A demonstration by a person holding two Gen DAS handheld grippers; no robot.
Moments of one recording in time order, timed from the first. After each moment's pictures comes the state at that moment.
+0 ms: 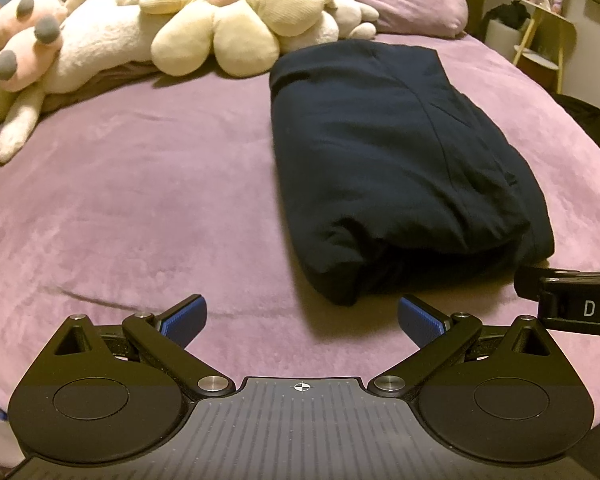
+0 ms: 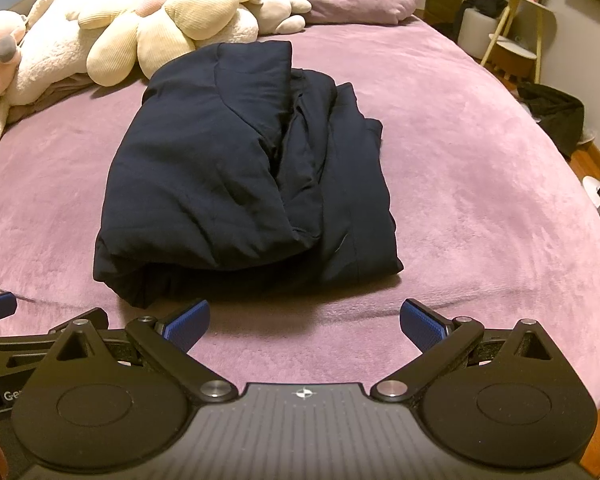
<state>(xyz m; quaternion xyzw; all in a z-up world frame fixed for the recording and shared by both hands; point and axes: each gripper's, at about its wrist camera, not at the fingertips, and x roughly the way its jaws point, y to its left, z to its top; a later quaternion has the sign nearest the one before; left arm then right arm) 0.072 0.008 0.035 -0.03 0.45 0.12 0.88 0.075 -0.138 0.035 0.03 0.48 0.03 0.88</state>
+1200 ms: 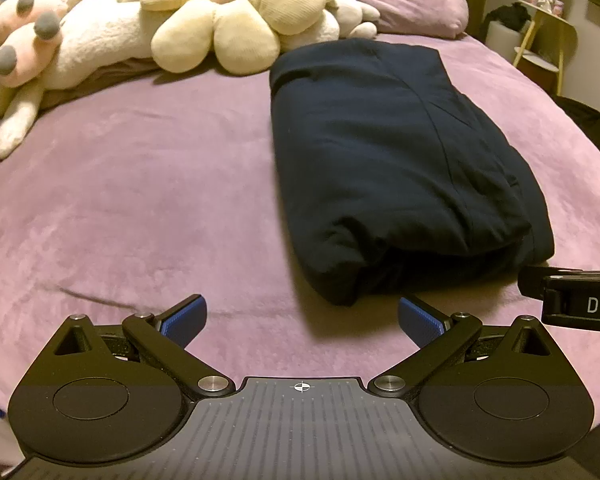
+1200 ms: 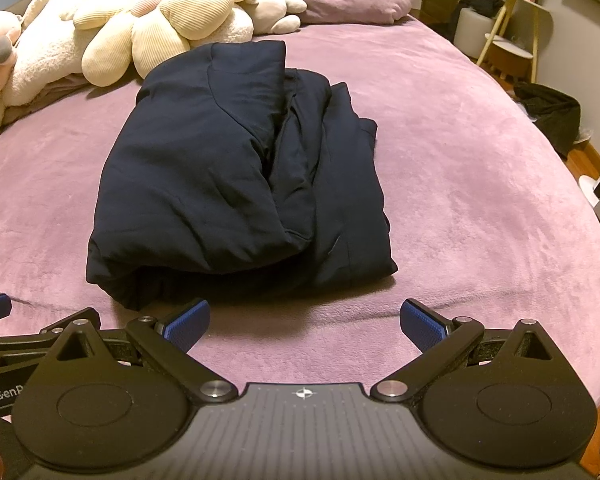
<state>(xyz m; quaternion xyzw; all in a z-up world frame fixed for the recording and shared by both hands) 0.074 0.010 0.034 -0.03 0.45 0.12 0.88 0.076 -0.141 0.034 0.03 0.48 0.03 0.88</state>
